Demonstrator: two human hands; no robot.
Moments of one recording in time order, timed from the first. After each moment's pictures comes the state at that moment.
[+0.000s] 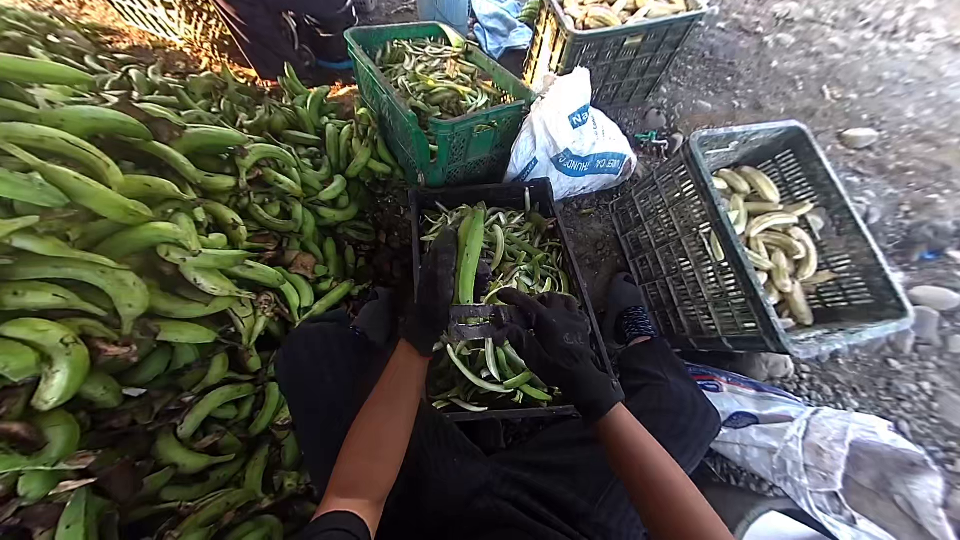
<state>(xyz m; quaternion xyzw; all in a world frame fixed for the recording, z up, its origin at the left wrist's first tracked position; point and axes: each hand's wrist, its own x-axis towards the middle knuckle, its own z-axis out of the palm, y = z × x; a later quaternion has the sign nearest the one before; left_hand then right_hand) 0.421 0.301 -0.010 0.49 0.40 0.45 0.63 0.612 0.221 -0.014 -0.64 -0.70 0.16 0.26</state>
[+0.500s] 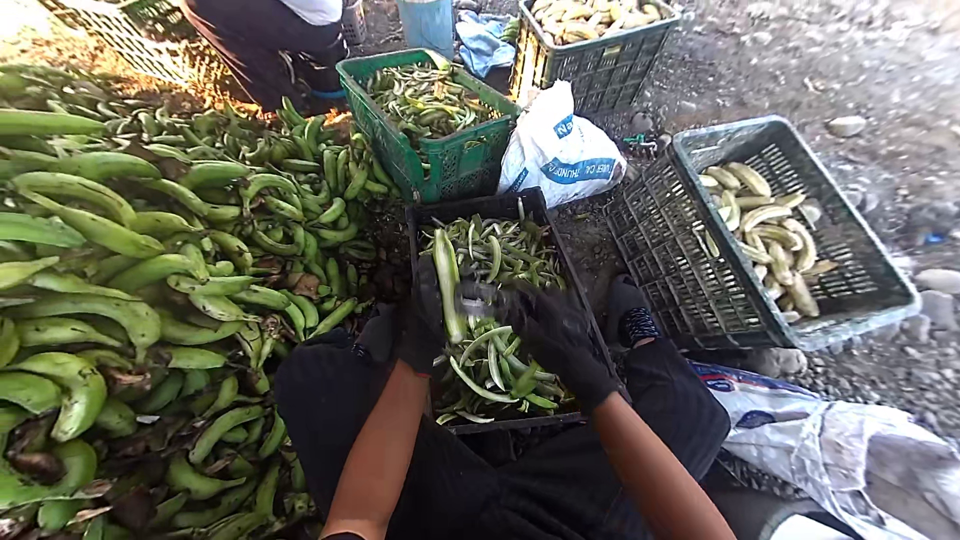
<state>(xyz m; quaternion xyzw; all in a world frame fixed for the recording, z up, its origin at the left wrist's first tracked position) 0.426 0.315 -0.031 0.40 0.40 0.51 0.65 0.616 0.239 0.001 -0.71 -0.63 0.22 0.20</state>
